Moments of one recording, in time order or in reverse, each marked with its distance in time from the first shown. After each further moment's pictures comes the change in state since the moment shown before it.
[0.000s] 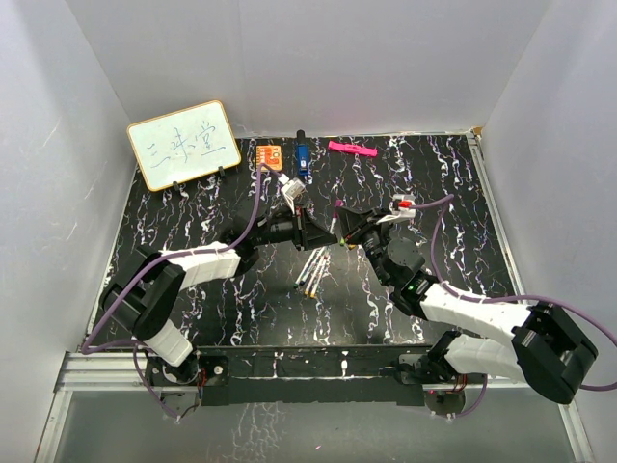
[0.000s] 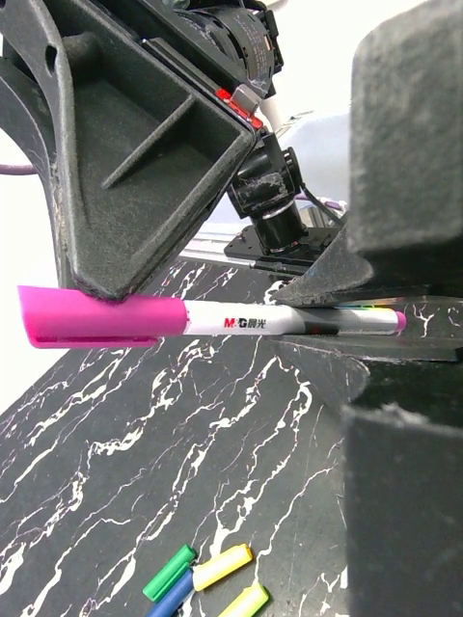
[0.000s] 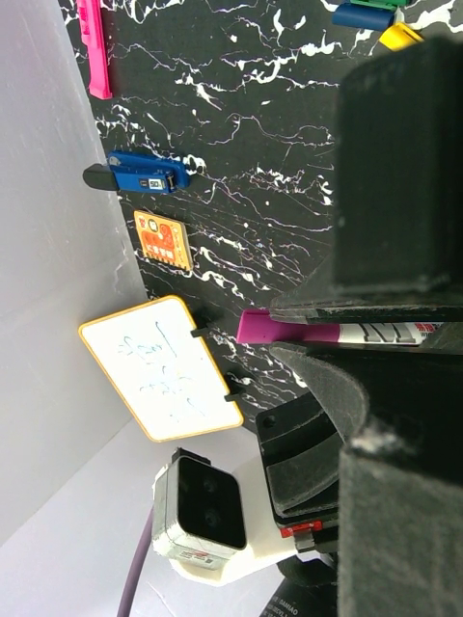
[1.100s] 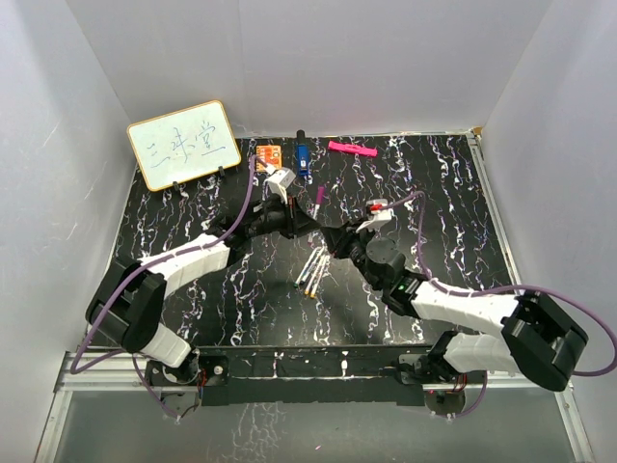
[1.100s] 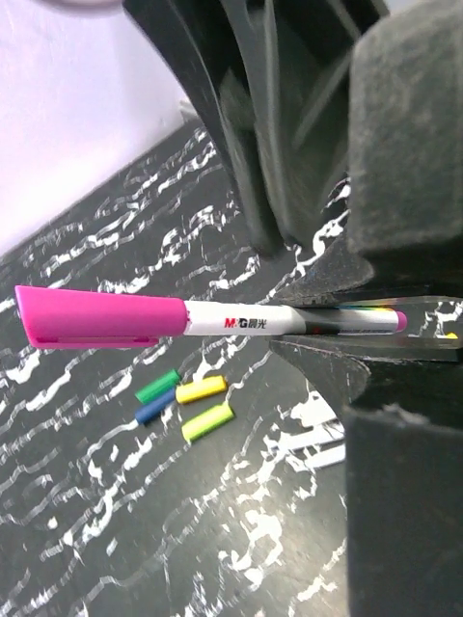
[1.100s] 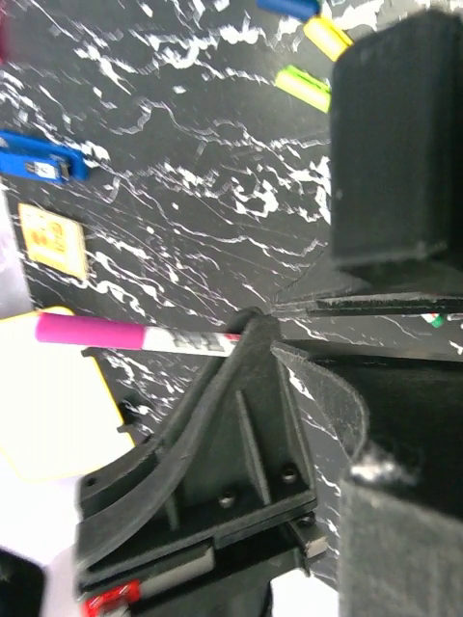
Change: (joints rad) left arm 0.060 -0.084 0.089 -0.381 -0.192 0.228; right arm 0.056 0.090 0.024 -0.149 -0.080 0.000
